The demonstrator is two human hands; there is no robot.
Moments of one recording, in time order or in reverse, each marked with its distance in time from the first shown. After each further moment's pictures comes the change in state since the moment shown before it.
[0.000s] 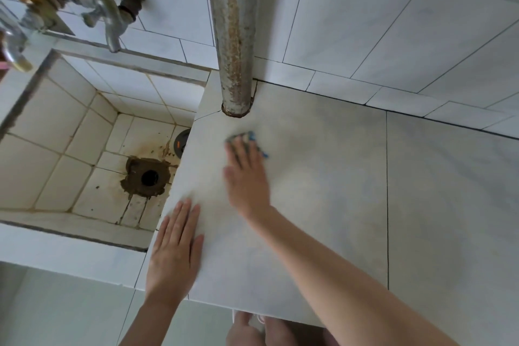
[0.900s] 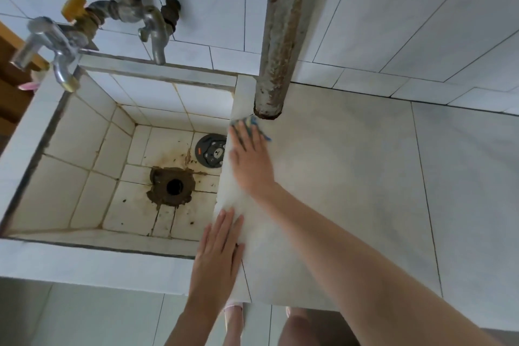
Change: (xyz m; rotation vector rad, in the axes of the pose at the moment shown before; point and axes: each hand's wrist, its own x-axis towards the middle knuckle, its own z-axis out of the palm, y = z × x) left_hand 0.002 -0.043 -0.008 -0.057 -0.065 0.207; right_hand 0.060 -0.071 0.014 -0.048 -0.129 0.066
